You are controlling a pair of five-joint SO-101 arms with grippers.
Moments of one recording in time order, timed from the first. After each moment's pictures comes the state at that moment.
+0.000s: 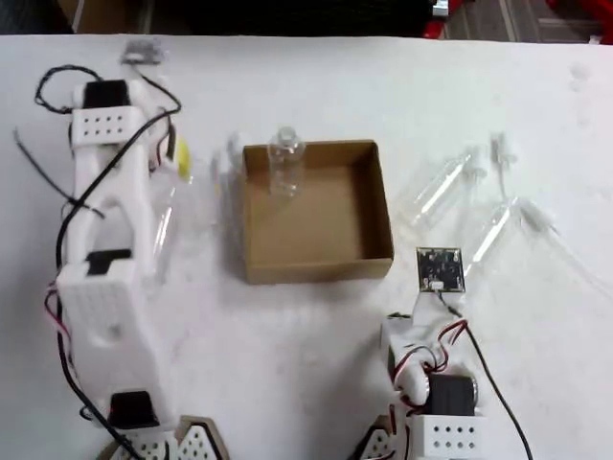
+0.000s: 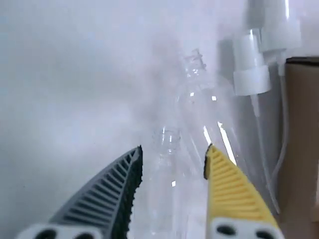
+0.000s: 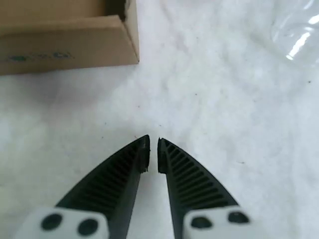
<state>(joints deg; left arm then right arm) -12.3 41.7 -42.9 92.8 -6.5 -1.7 -103.0 96.4 71.7 2.3</state>
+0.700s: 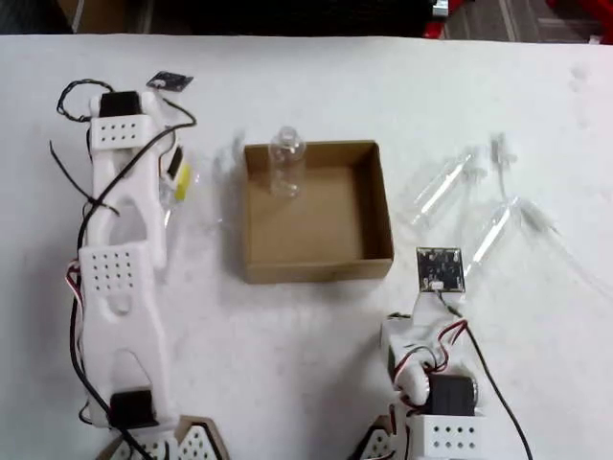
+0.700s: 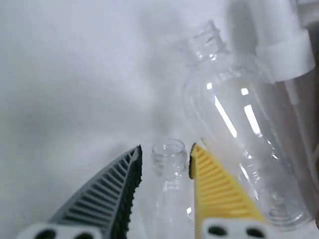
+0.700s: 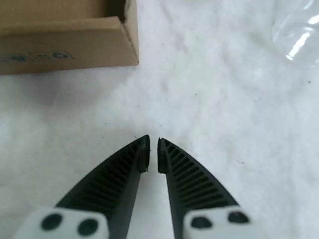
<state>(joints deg) -13.1 60.4 -63.6 101.2 -16.0 -1.7 -103.0 96.4 71.7 2.3</state>
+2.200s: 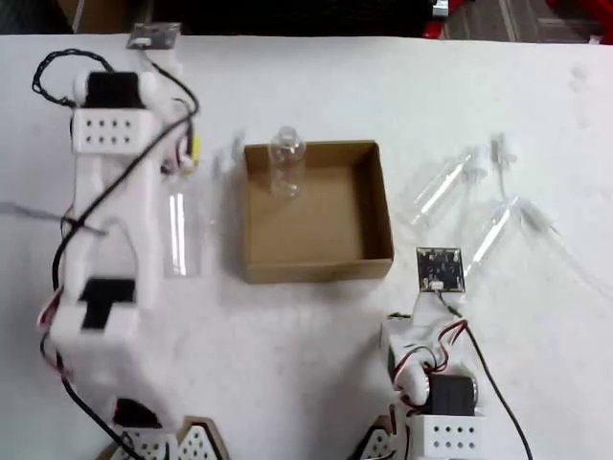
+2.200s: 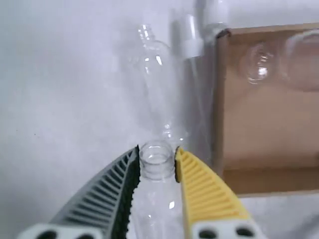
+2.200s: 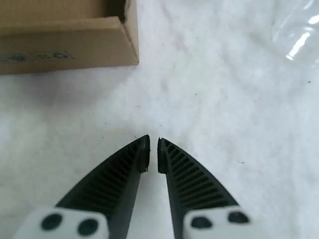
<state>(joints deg) -2.7 11.8 -30.5 101.8 6.0 -1.7 -103.0 96.4 71.7 2.3</state>
